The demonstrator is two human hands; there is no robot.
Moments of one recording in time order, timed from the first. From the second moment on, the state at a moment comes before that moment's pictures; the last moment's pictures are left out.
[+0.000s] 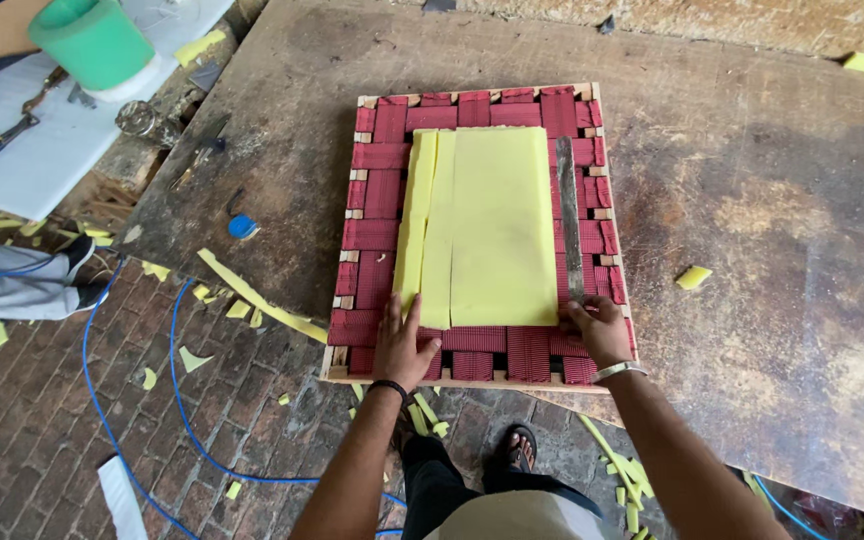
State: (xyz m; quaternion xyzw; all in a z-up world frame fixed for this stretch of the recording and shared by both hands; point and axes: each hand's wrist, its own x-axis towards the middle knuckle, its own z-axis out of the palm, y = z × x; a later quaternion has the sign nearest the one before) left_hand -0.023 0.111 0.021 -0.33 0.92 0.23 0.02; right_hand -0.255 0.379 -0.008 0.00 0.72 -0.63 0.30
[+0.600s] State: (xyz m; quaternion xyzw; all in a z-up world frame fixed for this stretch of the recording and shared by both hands) left_hand 0.029 0.047 -0.004 -0.32 0.95 0.06 0.03; right_hand -0.197 0.322 0.075 -0.03 0.79 -0.46 0.41
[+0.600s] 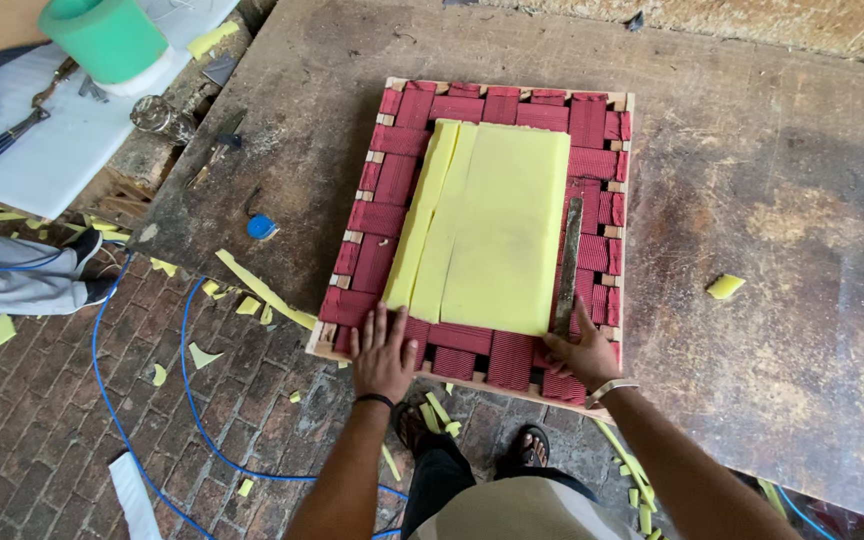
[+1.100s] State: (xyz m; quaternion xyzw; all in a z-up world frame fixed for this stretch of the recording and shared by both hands) left_hand -0.008 -0.065 0.053 -0.34 0.83 0.38 -0.24; right_hand -0.163 0.267 0.076 0.03 0.80 -0.50 0.34
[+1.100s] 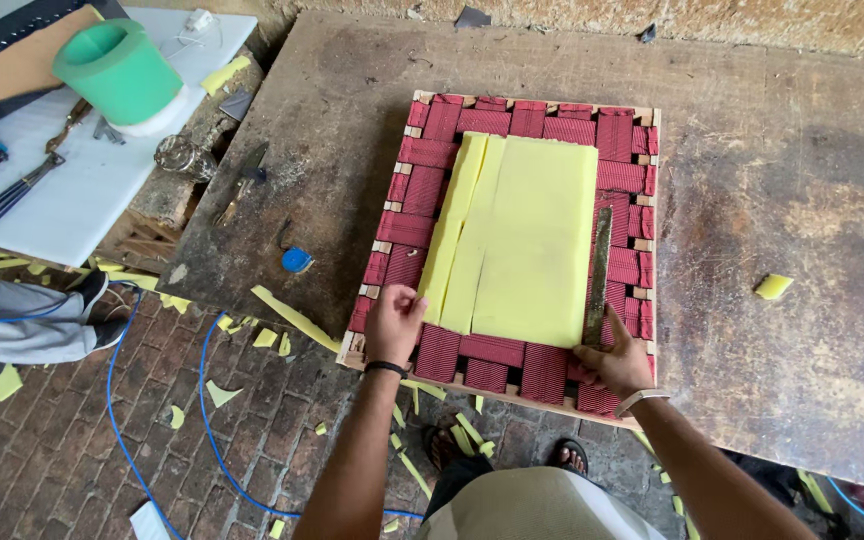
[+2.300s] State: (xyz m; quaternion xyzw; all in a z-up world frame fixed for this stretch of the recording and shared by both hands) left_hand 0.047 0.014 0.170 -0.23 0.39 0.87 -0.23; right_hand -0.101 0.087 0.192 -0.12 0.50 -0.67 0.55
